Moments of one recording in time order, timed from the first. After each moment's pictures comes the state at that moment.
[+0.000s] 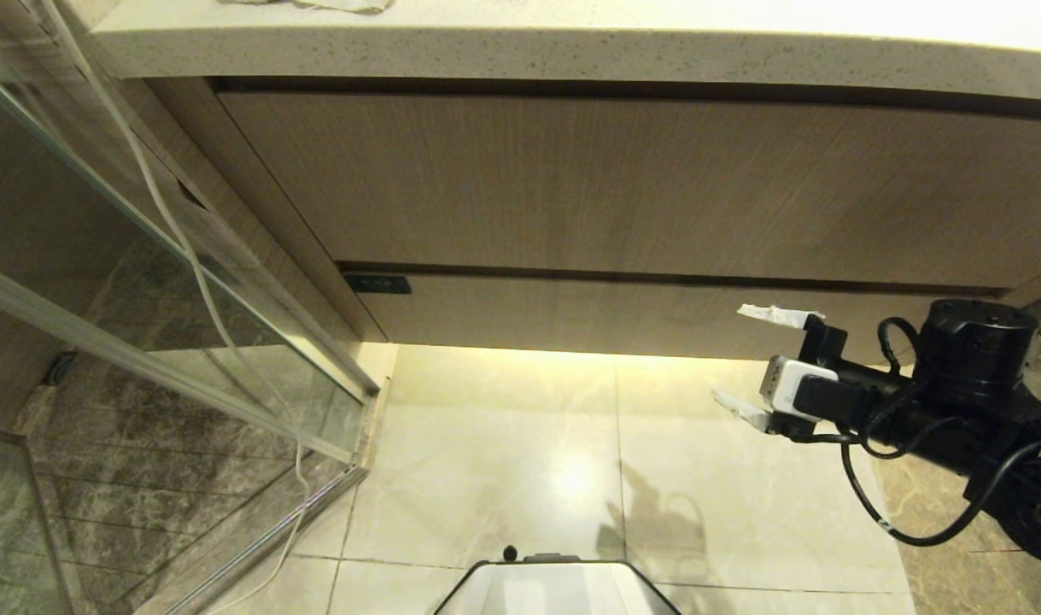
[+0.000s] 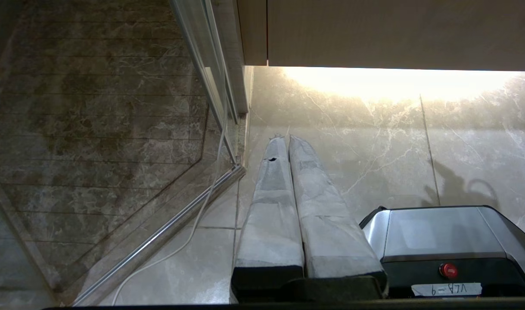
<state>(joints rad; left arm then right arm) 0.00 0.00 0.00 0.00 0.00 0.00 0.19 1.80 -0.50 -1.15 0.39 -1.22</state>
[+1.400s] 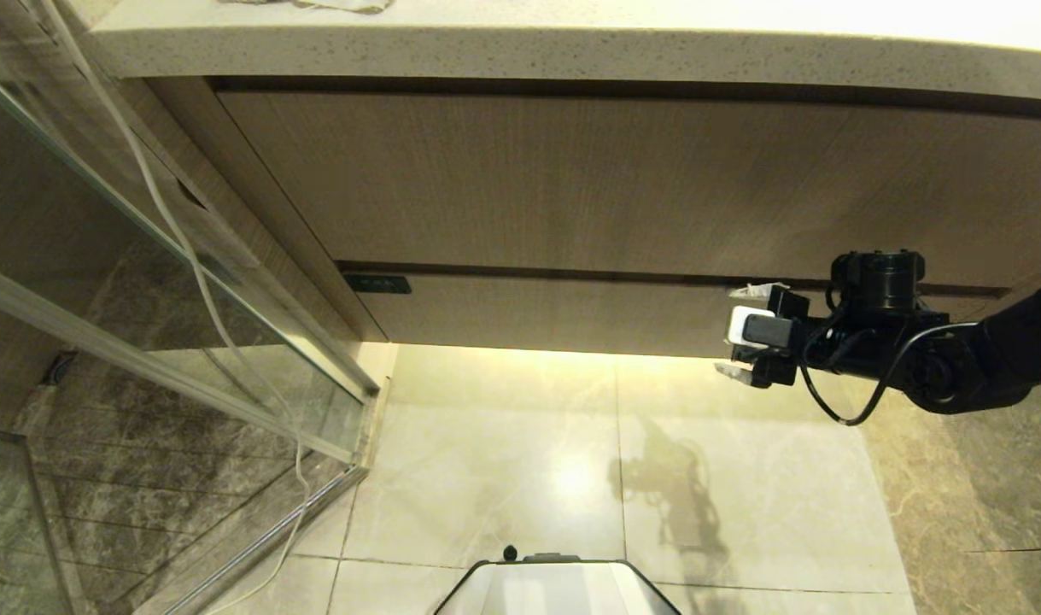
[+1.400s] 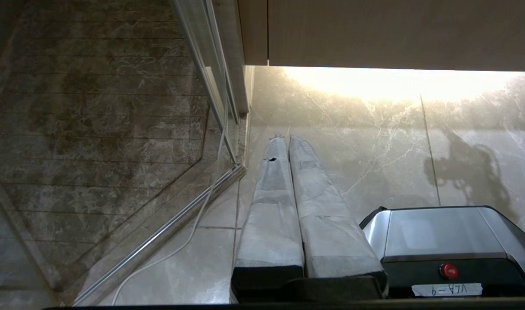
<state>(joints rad) 0.00 0.00 0.00 0.00 0.00 0.00 0.07 2.03 -1.02 -0.62 0.32 -1.30</state>
